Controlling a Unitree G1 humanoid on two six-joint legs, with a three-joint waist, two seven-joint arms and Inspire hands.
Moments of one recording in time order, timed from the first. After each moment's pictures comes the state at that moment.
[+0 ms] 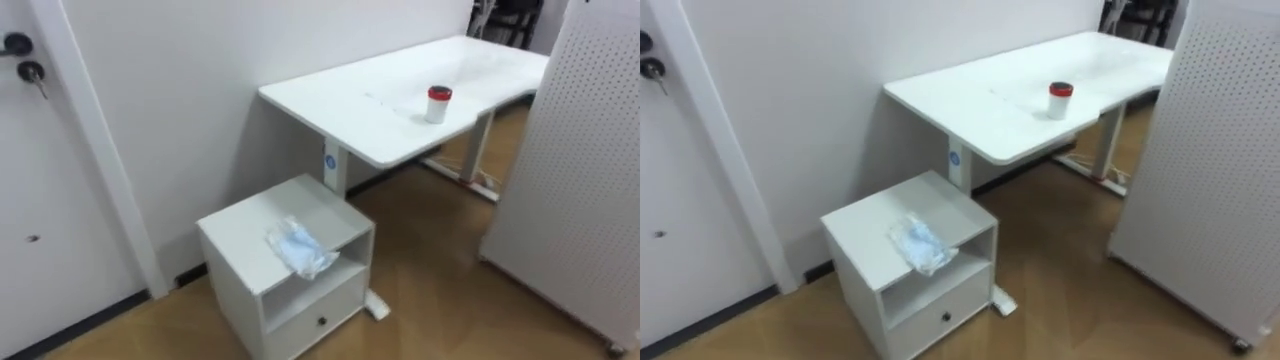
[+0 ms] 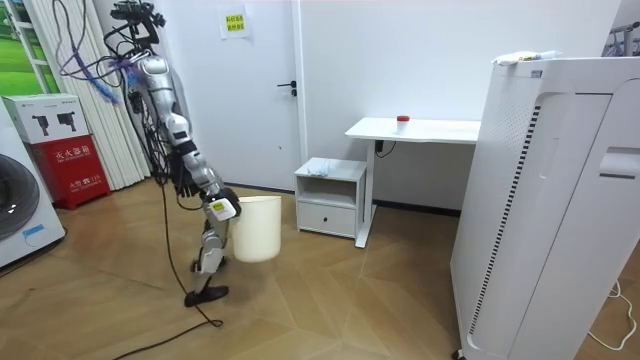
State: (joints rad) left arm 0.22 0.21 0.04 1.24 0.37 0.15 -0.10; right arm 0.09 -0.26 -0.06 1.35 0.60 0.02 0.20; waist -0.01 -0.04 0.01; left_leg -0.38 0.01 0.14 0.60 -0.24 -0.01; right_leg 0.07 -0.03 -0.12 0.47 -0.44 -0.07
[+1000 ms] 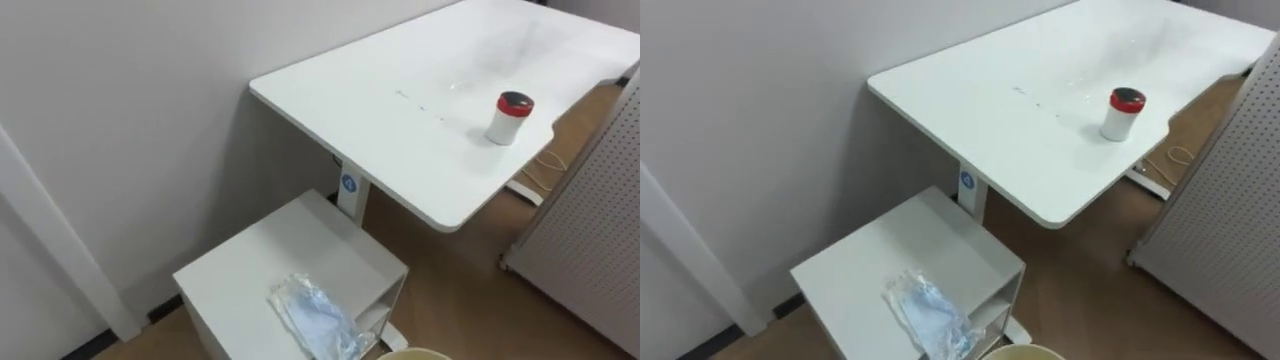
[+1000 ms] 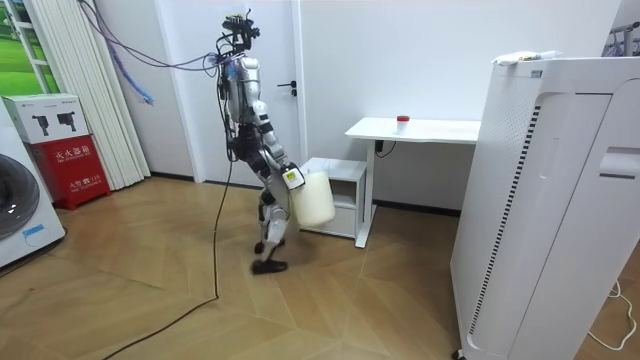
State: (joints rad) left arm -0.08 0.21 -0.02 1.04 0.27 -0.08 0.17; right arm -0.03 -0.26 0.09 1.27 0.49 -0.08 0.16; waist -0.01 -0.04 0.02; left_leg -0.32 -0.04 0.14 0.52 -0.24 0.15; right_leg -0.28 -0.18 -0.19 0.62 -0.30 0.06
